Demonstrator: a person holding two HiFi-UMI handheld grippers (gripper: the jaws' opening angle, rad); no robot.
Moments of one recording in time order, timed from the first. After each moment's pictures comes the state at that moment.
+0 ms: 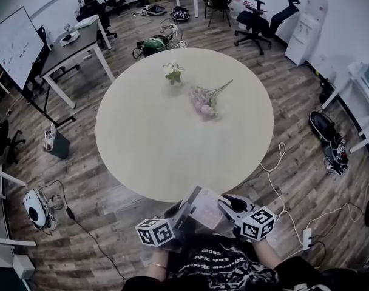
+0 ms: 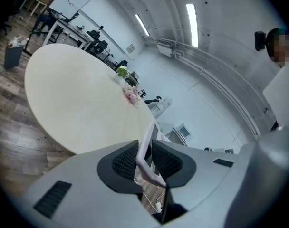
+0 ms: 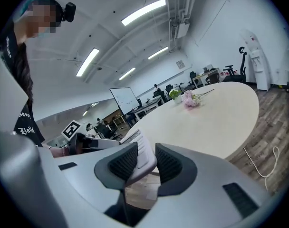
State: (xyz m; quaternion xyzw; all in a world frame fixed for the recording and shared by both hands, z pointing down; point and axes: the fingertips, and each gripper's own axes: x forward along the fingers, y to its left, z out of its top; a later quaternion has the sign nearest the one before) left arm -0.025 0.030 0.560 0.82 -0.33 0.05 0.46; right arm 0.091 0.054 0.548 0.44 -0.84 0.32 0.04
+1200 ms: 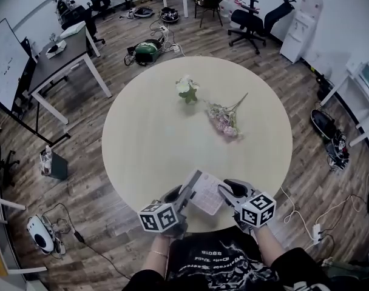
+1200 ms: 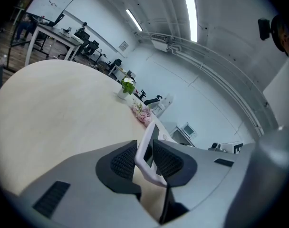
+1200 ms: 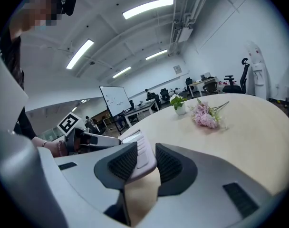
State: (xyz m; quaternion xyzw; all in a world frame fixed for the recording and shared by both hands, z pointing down) left arm -0.095 -0.198 0.545 0.85 -0.31 0.09 0.42; right arm 0.018 -0.161 0.531 0.49 -0.82 0.28 0.06
